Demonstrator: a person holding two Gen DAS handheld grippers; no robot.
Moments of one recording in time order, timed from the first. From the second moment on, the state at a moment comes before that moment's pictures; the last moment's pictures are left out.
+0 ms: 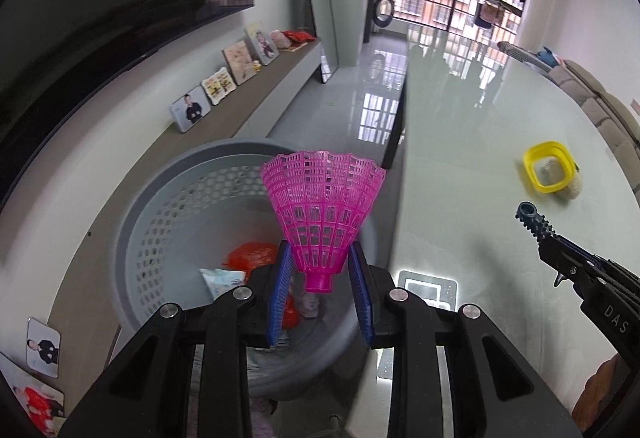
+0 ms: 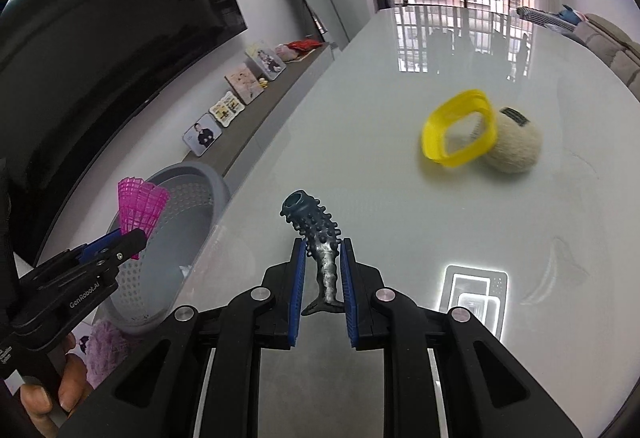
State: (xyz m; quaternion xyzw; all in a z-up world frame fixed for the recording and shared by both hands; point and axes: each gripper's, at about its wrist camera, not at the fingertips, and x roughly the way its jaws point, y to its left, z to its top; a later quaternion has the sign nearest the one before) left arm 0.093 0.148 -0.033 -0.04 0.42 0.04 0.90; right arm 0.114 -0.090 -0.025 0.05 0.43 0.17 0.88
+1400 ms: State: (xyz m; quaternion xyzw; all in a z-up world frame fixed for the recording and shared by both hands) left arm 0.094 0.254 -0.074 -0.07 0.46 0.12 0.88; right arm 0.160 0.069 -0.056 -0.03 0.45 0.28 0.85
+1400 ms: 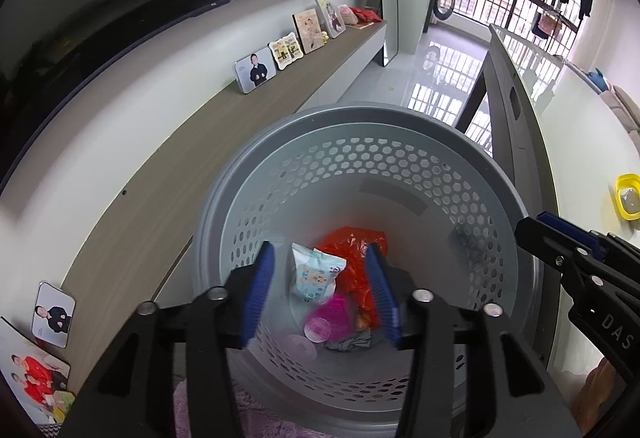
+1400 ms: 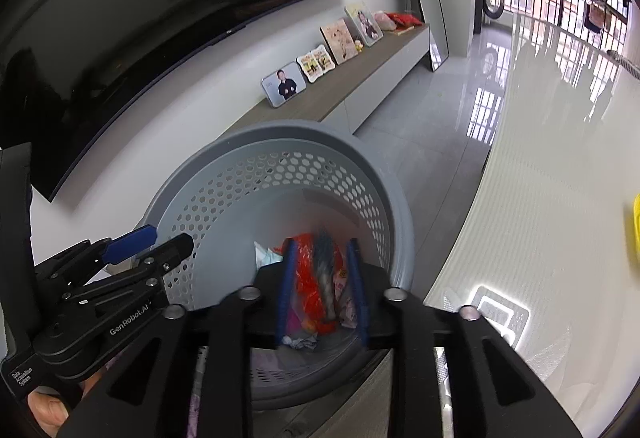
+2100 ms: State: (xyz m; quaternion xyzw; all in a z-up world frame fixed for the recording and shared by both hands) left arm 0.074 0.253 -0.064 -0.07 0.44 0.15 0.88; right arm 0.153 0.065 -0.053 -0.02 0.44 0.28 0.85
